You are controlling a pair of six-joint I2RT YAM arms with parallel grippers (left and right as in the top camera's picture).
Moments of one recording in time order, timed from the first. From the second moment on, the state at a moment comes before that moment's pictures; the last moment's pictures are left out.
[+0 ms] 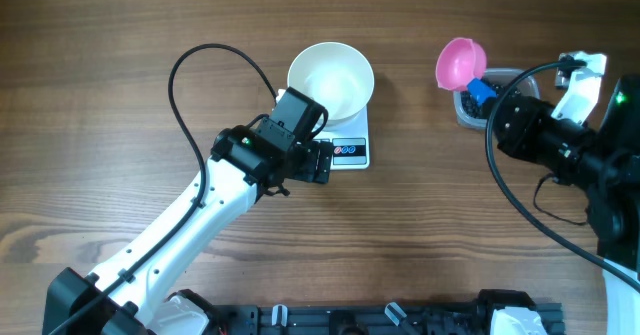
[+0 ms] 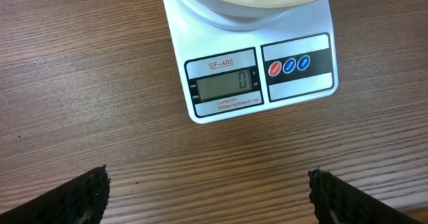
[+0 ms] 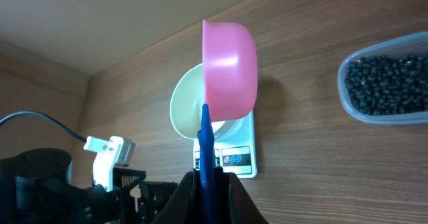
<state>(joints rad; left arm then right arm) -0.61 1.45 1.12 -0.85 -0.11 -0.38 -0.06 1.03 1.39 -1.05 -0.46 0.38</state>
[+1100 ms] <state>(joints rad) -0.55 1.26 1.02 -0.79 0.02 -0.23 -0.06 1.07 1.47 -1.20 -0.25 0.28</state>
